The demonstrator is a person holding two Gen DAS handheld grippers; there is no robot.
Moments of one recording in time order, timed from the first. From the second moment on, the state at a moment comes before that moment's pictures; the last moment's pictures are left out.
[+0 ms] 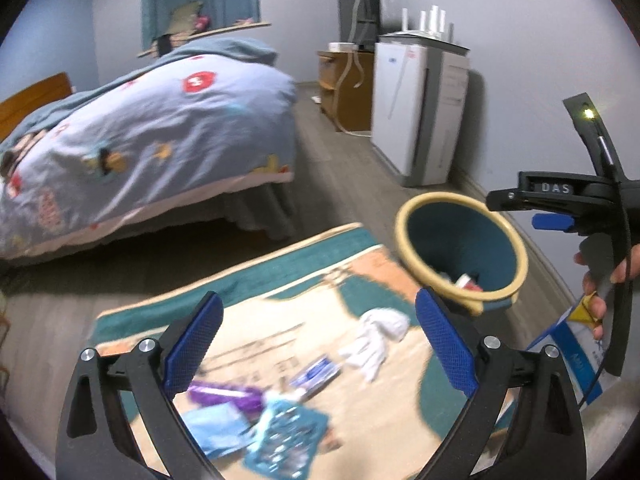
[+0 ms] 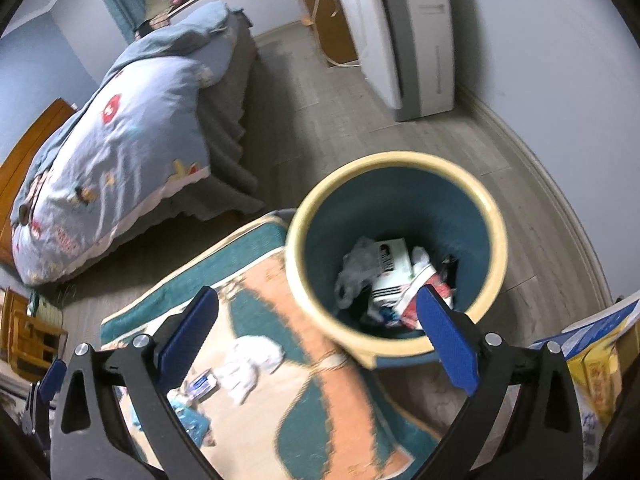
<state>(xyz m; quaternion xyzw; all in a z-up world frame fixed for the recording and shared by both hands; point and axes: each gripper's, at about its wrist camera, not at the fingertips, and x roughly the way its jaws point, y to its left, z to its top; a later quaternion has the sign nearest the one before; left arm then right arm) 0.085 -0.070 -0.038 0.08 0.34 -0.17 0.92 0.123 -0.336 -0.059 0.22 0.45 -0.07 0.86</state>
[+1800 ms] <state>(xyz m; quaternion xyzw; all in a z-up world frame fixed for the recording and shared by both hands) 0.116 0.053 -0.135 0.08 0.53 -0.11 0.84 0.174 -0.195 -0.174 0.12 0.58 -0.01 0.81</state>
